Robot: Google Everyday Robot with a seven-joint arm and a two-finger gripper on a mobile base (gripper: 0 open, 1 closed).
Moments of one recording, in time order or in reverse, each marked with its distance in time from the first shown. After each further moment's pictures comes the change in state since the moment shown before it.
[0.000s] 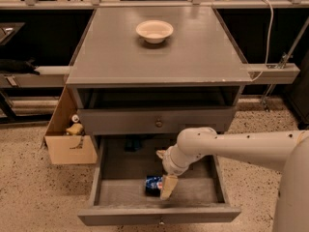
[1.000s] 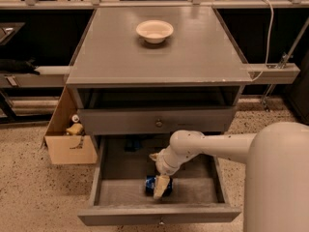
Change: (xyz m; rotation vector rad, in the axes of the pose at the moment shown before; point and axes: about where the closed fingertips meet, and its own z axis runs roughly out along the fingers) arm 0.003 -0.020 0.072 -0.072 -0.067 -0.006
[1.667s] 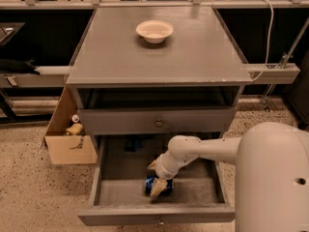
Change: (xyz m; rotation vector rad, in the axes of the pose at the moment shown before) arm 0.014 0.004 0.033 -0.027 -0.001 0.010
